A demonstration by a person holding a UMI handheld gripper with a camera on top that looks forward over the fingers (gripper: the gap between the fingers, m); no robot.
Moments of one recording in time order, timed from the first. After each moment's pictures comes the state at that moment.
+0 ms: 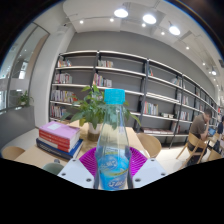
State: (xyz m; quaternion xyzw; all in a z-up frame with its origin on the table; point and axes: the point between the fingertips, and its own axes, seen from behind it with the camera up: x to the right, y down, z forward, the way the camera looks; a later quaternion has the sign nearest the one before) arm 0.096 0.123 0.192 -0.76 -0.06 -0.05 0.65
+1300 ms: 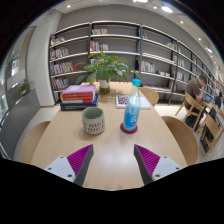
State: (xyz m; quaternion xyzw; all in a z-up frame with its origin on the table) arm 0.028 -0.133 0.112 -0.88 0.01 -0.02 0.47
